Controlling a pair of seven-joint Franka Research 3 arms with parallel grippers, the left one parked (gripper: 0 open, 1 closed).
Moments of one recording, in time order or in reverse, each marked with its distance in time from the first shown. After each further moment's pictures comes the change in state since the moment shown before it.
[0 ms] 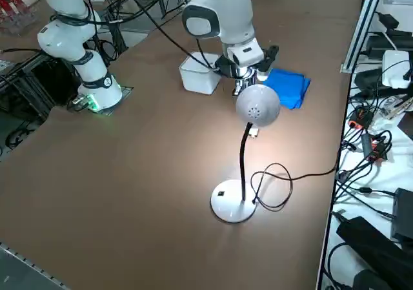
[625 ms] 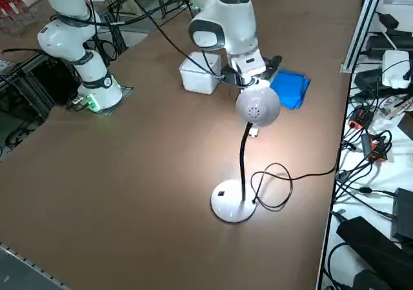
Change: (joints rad) arm 0.019 0.061 0.009 -0.001 0.001 0.079 0.121
